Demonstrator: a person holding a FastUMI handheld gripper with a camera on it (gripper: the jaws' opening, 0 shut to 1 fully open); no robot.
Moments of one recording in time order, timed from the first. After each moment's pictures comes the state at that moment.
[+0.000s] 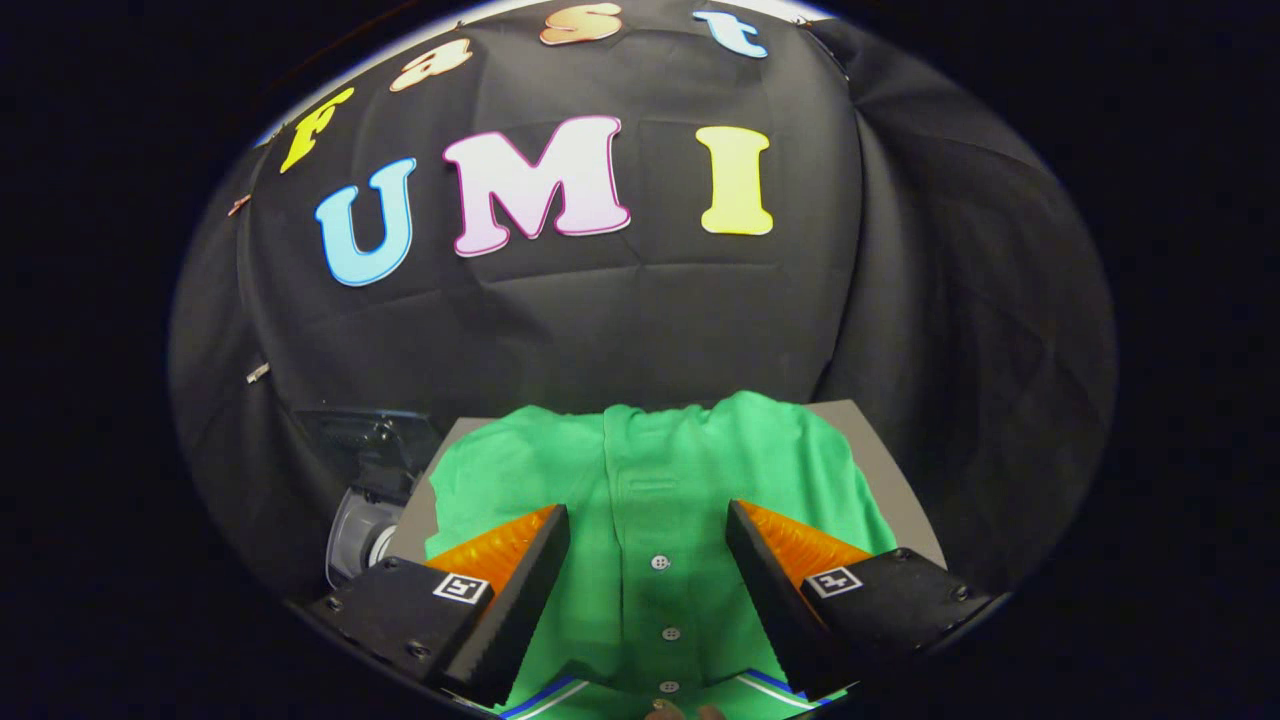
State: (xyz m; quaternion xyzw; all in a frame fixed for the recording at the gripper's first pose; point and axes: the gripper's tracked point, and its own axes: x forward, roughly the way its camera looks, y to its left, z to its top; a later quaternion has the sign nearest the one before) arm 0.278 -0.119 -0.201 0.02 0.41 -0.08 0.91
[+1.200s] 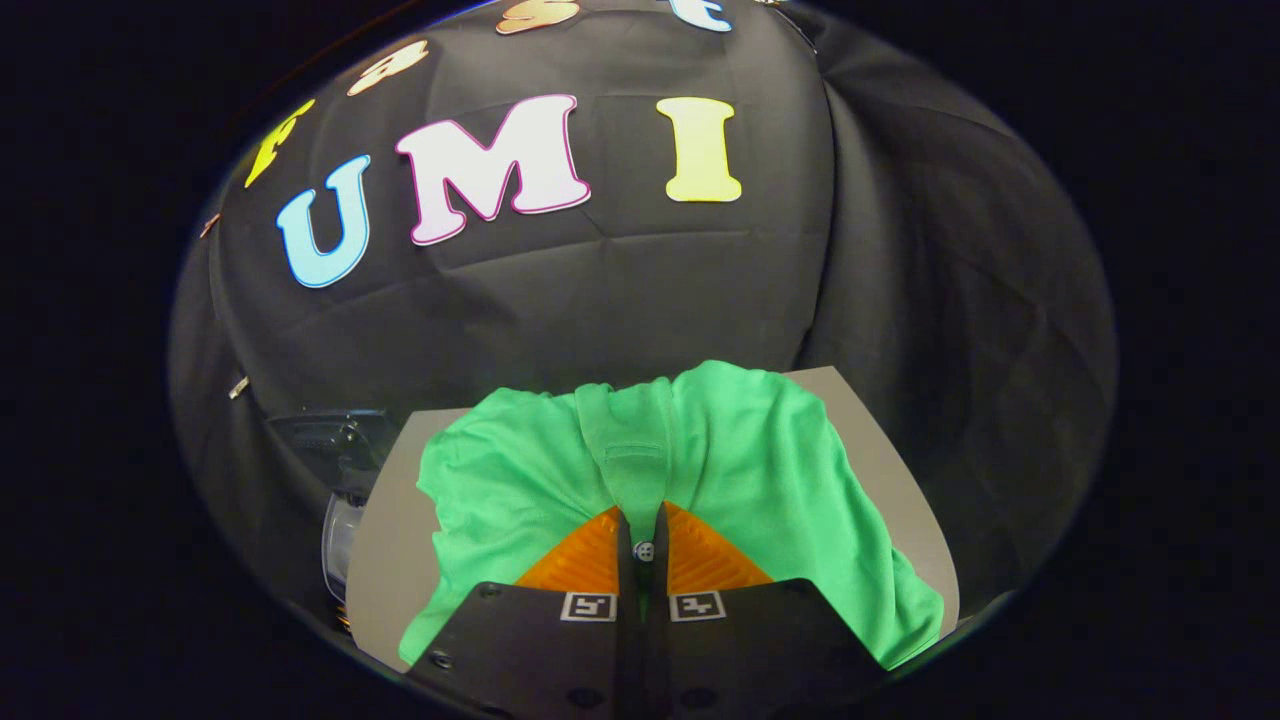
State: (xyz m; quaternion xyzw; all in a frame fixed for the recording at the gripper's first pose) arm 0.279 -0.147 -0.195 0.05 0.41 -0.12 0.90
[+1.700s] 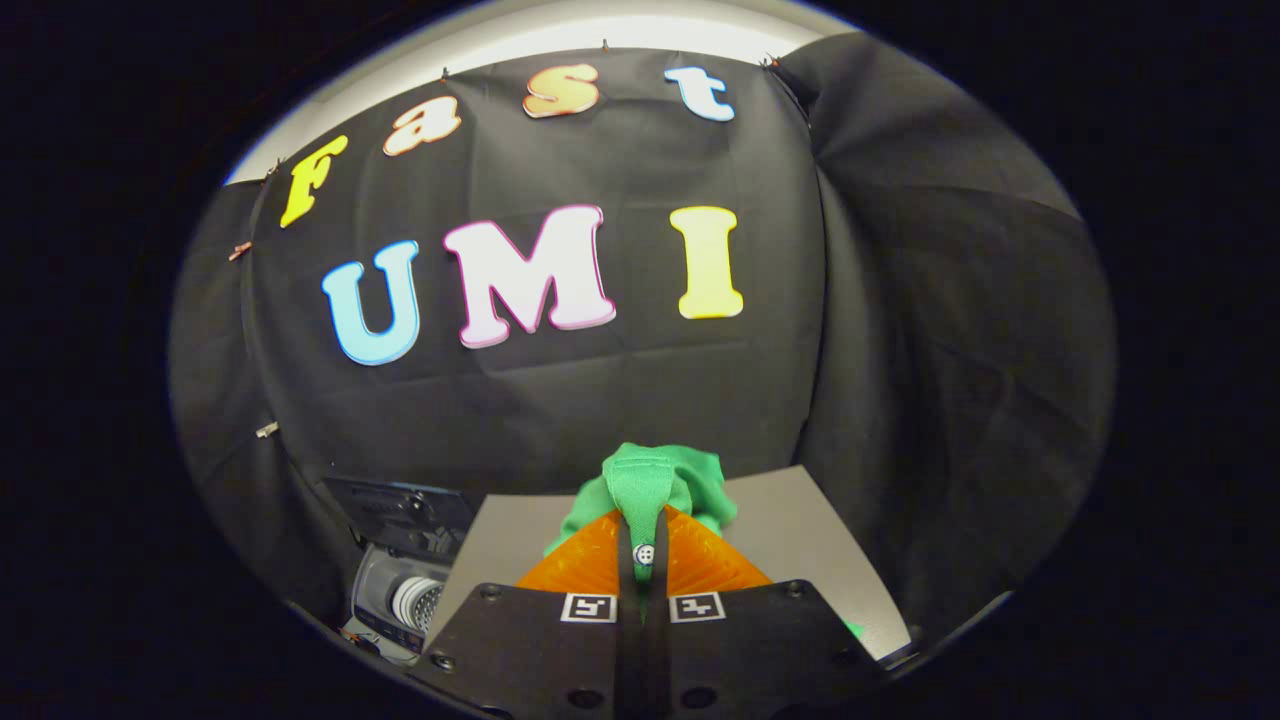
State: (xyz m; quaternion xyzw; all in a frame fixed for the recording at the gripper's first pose) arm 0.280 -0.113 -0.049 0.03 0.25 -0.10 0.96
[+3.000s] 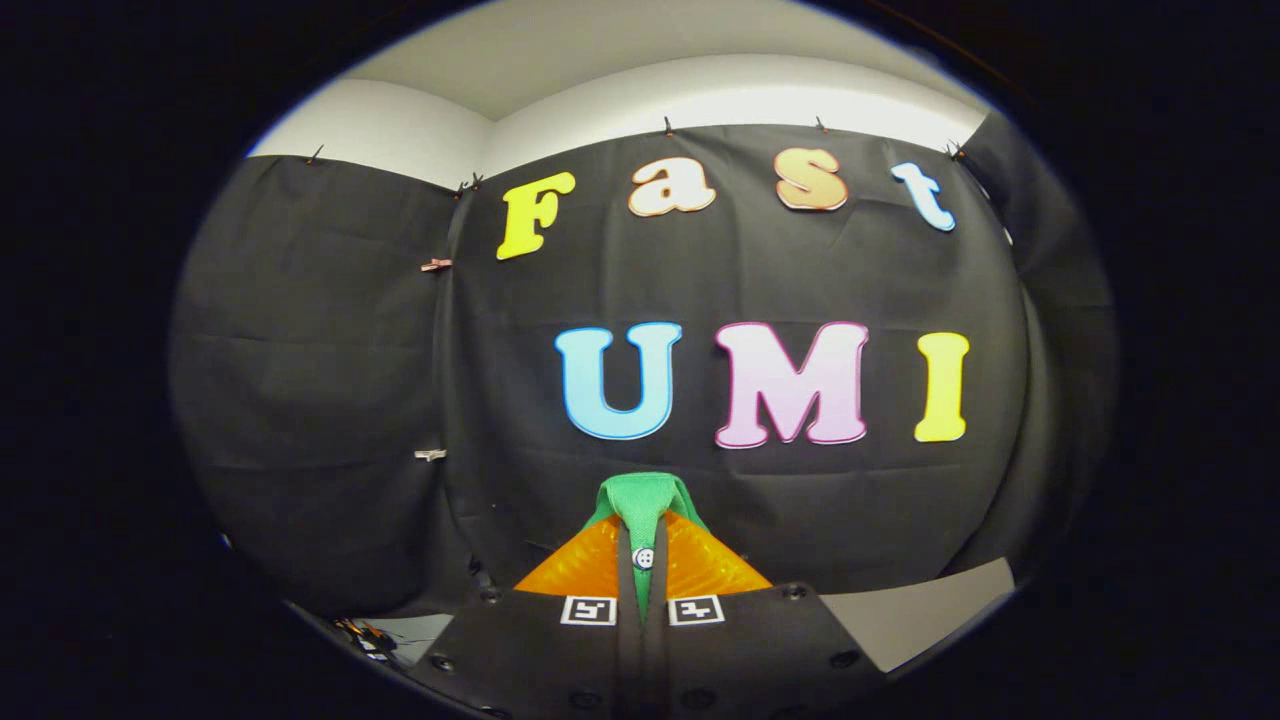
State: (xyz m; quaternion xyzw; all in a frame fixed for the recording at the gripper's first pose) arm 0.312 0.213 -0.013 0.03 0.15 0.17 0.97
